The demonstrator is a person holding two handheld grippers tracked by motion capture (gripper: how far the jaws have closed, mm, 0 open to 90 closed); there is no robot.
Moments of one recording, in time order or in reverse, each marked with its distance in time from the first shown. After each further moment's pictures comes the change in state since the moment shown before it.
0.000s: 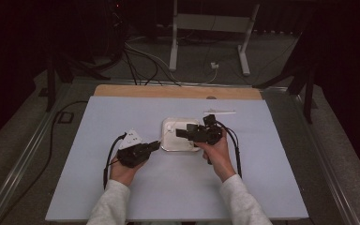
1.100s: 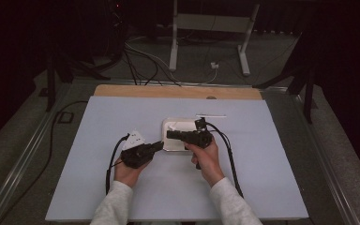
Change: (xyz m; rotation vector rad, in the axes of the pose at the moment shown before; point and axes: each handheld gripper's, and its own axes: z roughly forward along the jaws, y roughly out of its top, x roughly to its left) left arm -0.007 -0.001 0.007 -0.026 -0.001 -0.029; right arm 0.011 -0.011 0.024 -0.016 0.189 0.150
